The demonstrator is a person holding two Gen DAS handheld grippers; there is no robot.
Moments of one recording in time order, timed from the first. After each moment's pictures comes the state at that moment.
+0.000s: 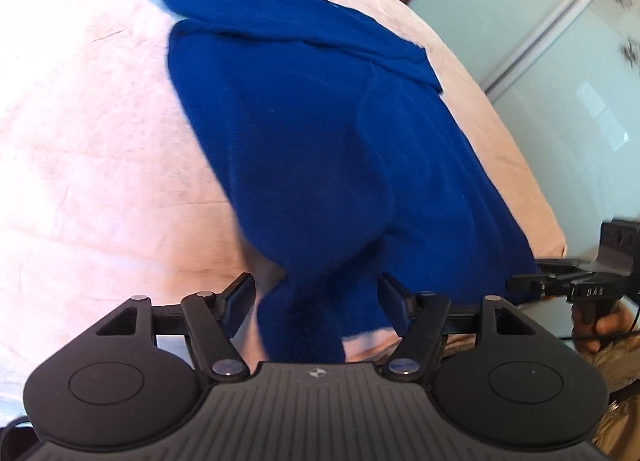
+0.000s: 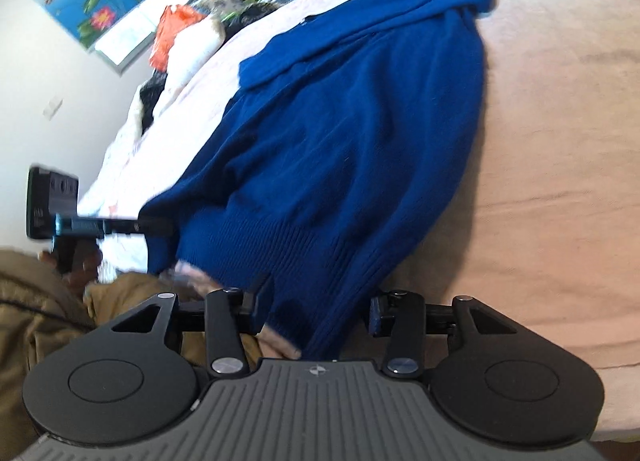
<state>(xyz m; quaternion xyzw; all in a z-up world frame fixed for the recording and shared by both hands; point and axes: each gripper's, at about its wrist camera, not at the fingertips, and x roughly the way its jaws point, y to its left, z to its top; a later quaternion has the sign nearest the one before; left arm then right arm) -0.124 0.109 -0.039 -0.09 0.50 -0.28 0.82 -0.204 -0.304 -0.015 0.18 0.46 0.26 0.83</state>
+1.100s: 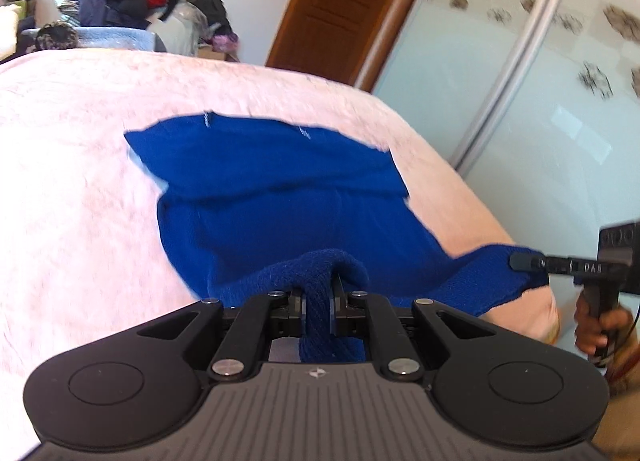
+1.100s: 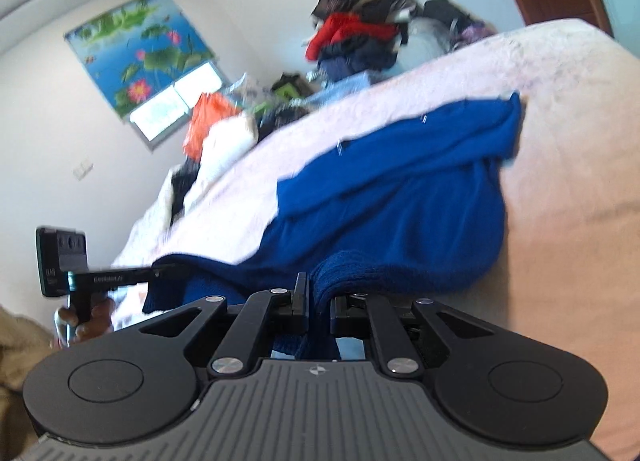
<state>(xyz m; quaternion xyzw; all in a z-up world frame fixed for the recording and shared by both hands) -0.102 0.114 0.045 -0.08 0.35 -0.29 0.89 -0.180 -0.334 0.056 0.23 0.30 0.25 0.89</state>
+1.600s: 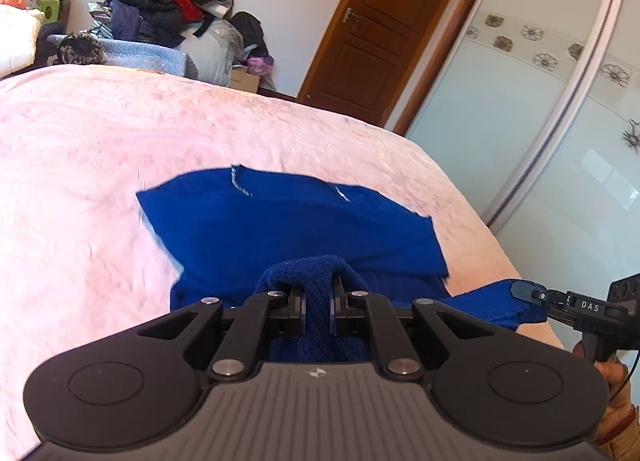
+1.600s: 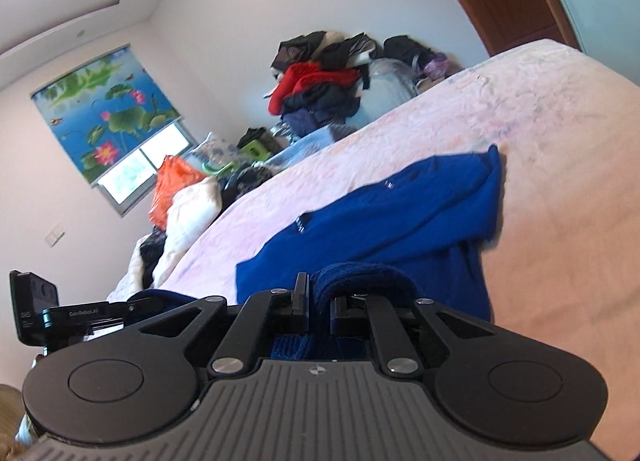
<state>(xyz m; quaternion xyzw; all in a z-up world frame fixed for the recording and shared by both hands) -0.007 0.100 0.069 -0.12 0.34 -0.23 0.90 -0.083 -0.342 0.050 0.27 0.26 0.18 0.91</state>
